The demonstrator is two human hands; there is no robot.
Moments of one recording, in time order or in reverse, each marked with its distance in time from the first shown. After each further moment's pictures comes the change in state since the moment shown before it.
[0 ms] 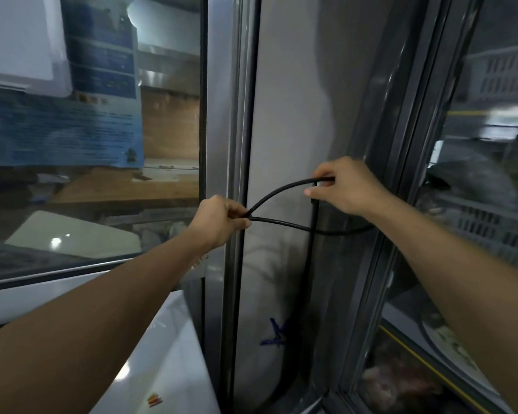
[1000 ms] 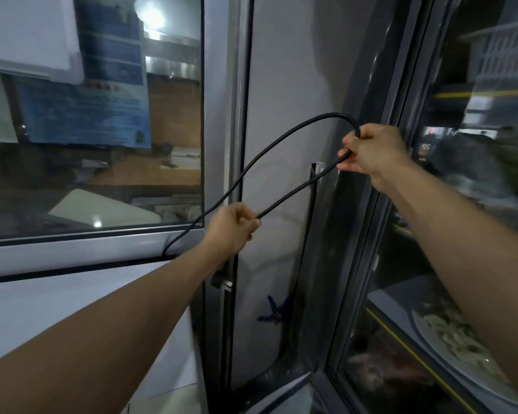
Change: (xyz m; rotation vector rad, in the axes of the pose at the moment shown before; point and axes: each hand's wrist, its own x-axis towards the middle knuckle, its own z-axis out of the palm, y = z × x) left_hand -0.053 0.032 0.067 -0.327 0.157 -0.226; right_hand -0.006 0.039 -0.042 0.835 0.167 0.341
